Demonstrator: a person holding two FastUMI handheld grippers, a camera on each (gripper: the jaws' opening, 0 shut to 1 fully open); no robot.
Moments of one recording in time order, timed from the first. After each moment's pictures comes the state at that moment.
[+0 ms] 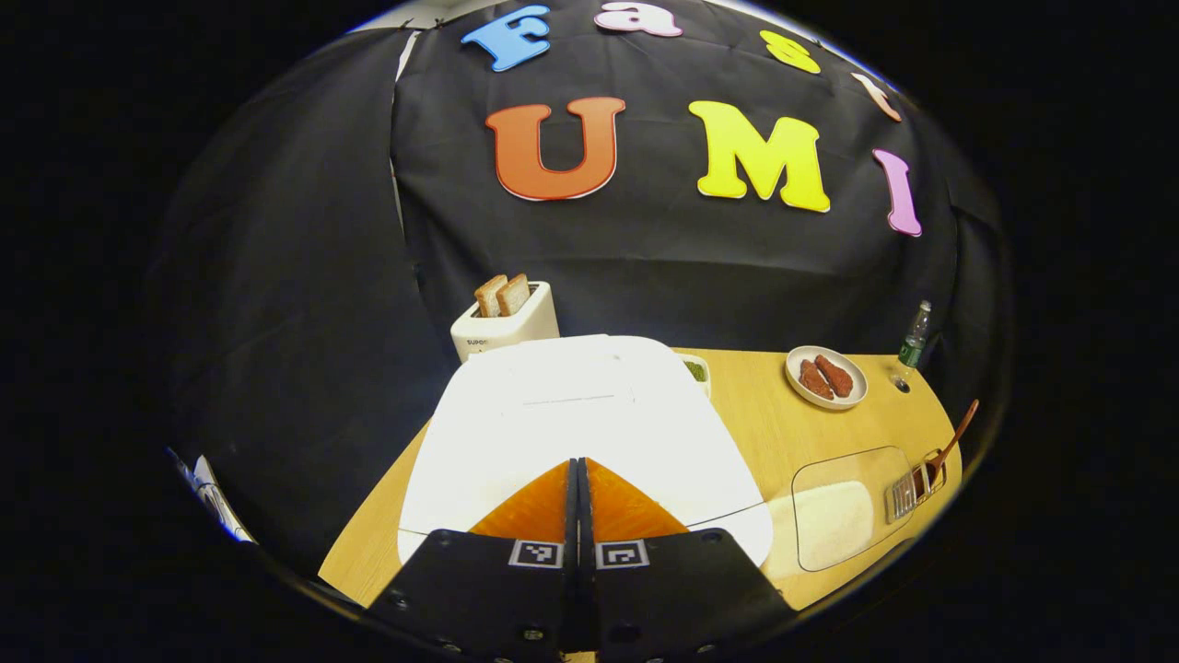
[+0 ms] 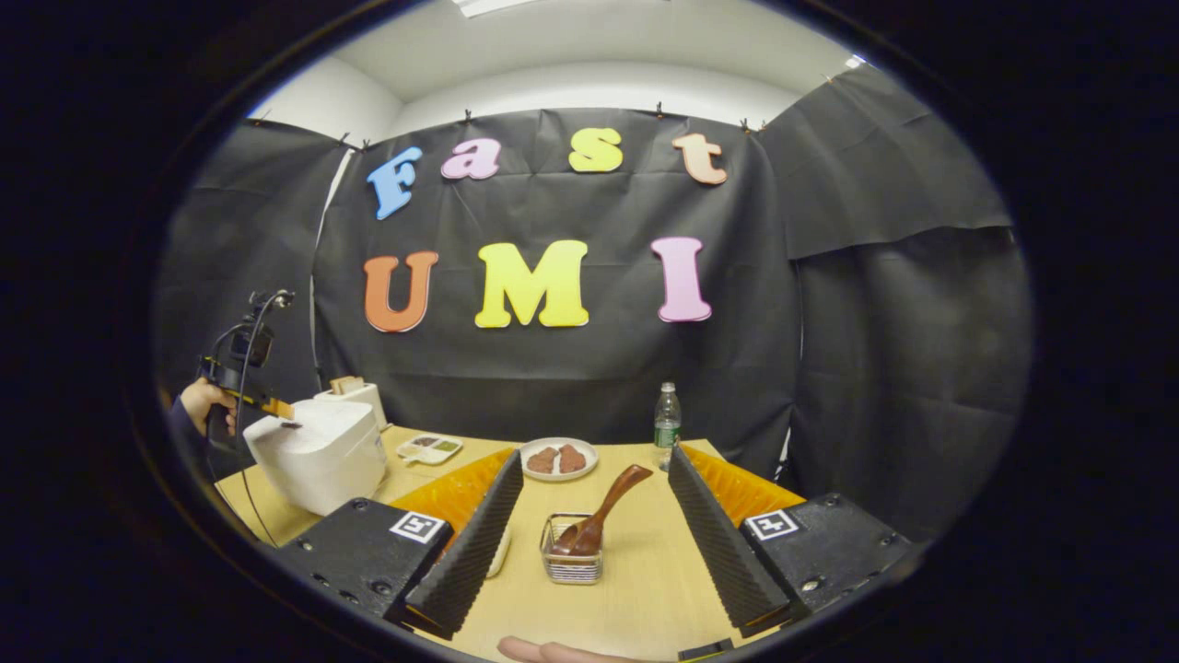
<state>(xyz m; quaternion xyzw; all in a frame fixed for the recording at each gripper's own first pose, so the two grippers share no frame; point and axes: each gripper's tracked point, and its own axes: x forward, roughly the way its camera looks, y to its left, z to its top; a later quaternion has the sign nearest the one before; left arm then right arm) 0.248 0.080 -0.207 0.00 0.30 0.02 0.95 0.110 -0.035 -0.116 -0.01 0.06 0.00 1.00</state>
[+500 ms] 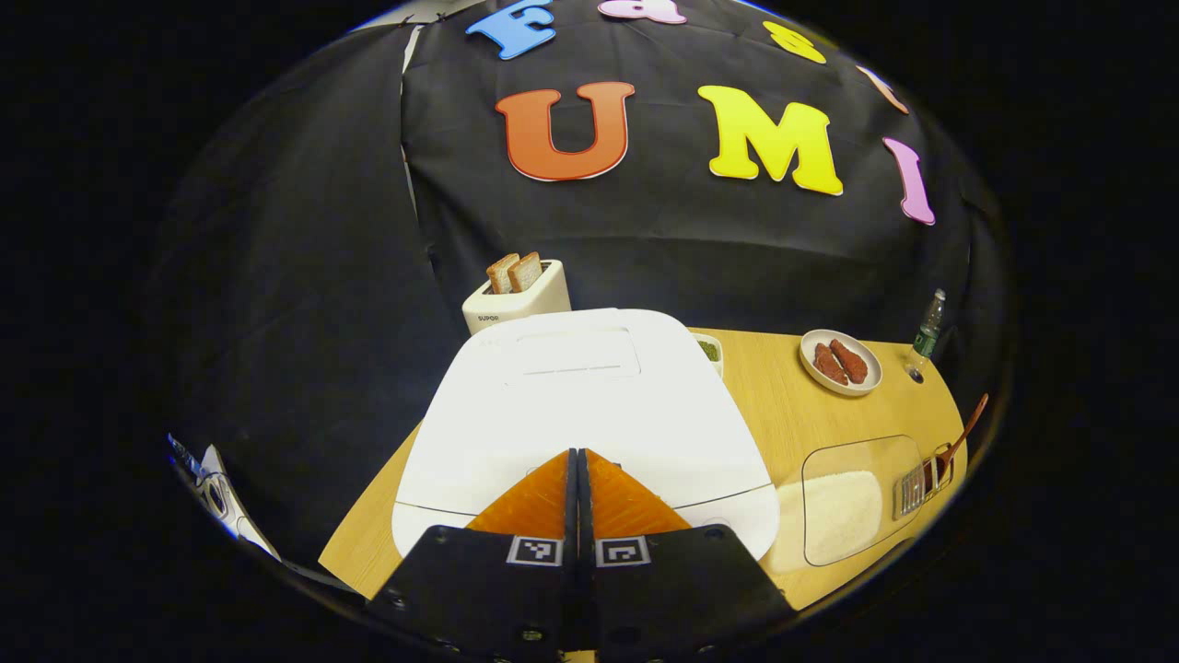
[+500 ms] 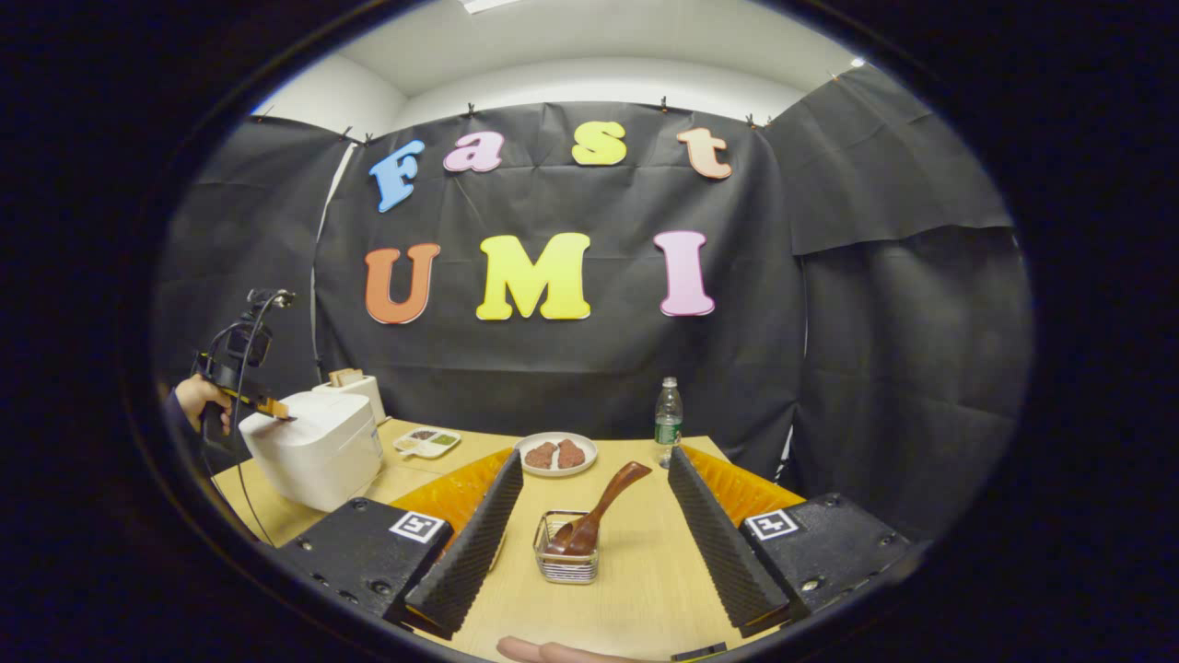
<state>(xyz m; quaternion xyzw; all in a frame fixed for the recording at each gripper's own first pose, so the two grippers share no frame) 0.235 0.078 -0.214 0.02 0.31 0.05 0.95 0.118 -0.033 -0.122 -0.01 0.07 0.01 1.00</state>
